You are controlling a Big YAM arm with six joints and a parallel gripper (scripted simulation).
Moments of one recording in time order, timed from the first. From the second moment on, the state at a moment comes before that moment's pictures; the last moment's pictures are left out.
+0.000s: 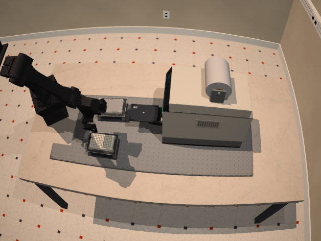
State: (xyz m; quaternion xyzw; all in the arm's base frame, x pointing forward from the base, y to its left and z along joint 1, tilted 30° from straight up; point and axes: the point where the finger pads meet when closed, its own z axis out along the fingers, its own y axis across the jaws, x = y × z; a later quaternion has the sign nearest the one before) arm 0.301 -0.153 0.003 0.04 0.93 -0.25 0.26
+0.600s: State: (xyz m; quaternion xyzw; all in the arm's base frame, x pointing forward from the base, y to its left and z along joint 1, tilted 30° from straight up) arm 0.290 -0.199 0.025 0.04 0.93 -0.26 0.26
